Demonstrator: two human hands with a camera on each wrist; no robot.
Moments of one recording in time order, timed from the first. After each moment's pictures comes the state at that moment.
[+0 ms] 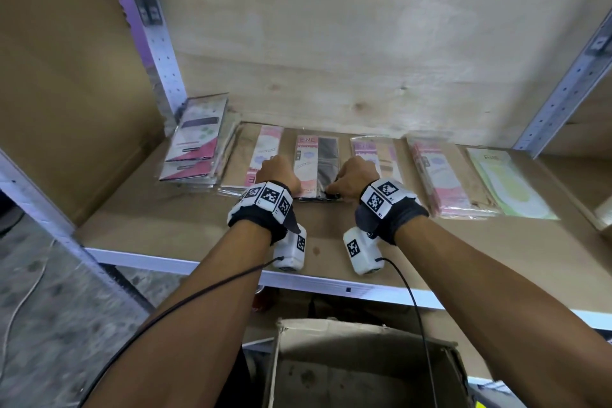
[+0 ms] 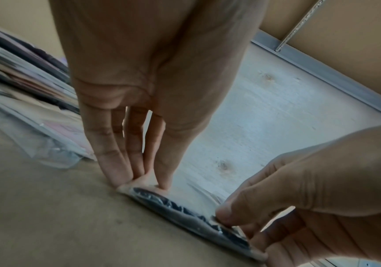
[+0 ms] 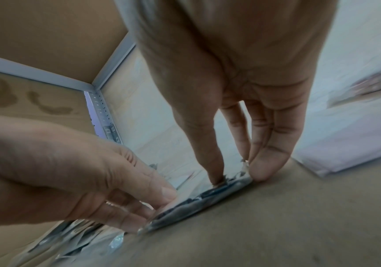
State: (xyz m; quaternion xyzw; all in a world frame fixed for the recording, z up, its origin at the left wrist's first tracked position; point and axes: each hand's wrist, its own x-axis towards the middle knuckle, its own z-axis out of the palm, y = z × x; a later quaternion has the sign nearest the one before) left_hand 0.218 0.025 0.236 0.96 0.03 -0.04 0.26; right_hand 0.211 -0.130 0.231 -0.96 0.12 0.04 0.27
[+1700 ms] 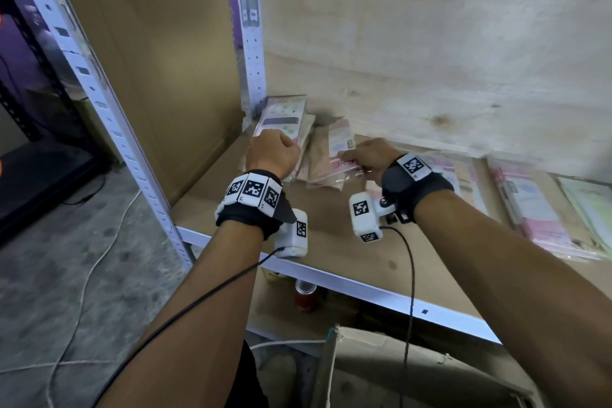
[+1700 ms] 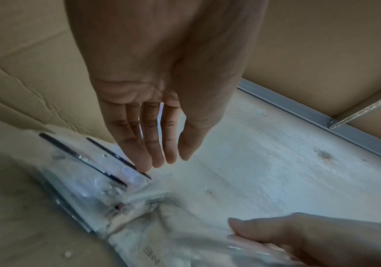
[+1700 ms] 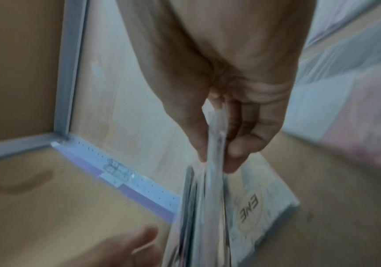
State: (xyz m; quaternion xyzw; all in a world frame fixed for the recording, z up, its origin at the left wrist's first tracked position) left_hand 0.223 0.170 0.268 0.91 0.08 0.11 0.40; right_hand 0.269 -0.027 0.261 -0.86 0.07 0.11 0.50
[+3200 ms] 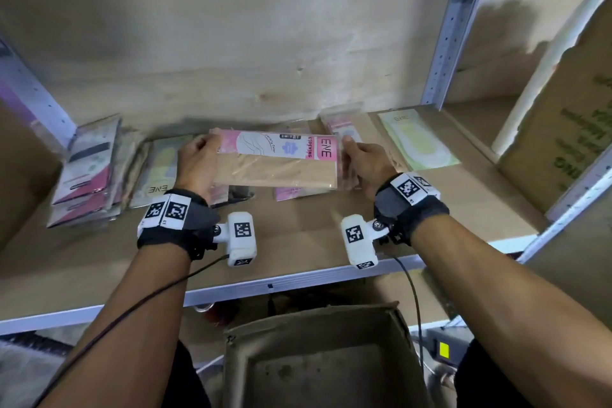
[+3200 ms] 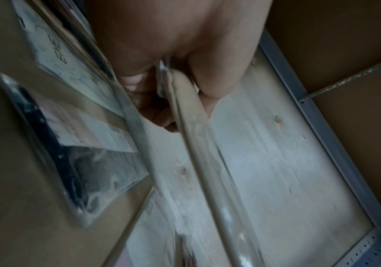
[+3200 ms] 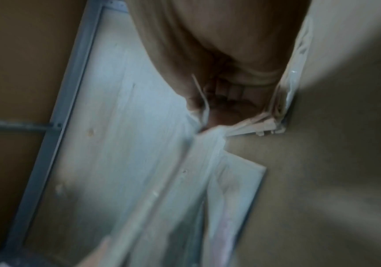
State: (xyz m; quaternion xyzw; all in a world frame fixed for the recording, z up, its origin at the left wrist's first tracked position) left_hand 0.225 -0.025 0.245 0.73 0.04 0.03 0.68; right_hand 0.137 -0.279 0.224 -0.71 0.24 -0.12 0.65
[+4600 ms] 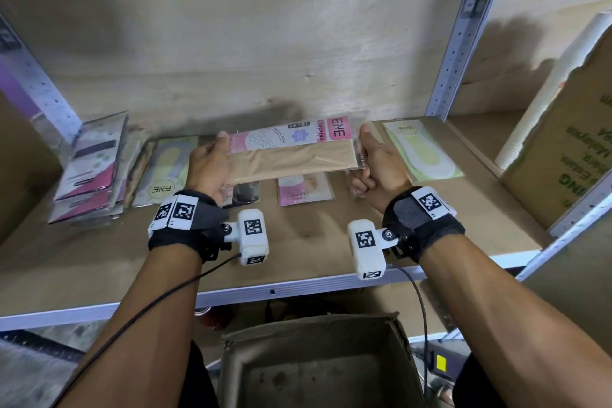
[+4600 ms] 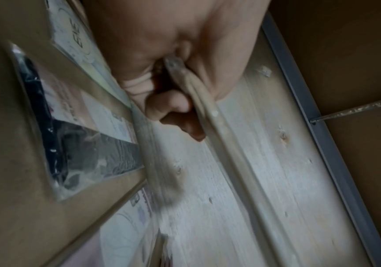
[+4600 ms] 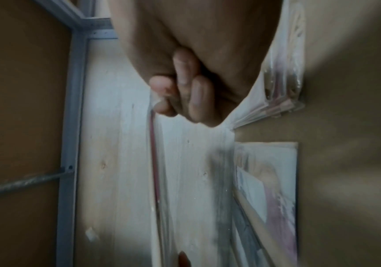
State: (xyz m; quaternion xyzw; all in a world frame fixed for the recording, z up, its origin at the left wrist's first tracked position) left_hand 0.225 -0.033 0.244 0.73 0.09 0.00 0.68; right_hand 0.122 -0.275 0.240 -0.56 0.15 -0.11 0.81
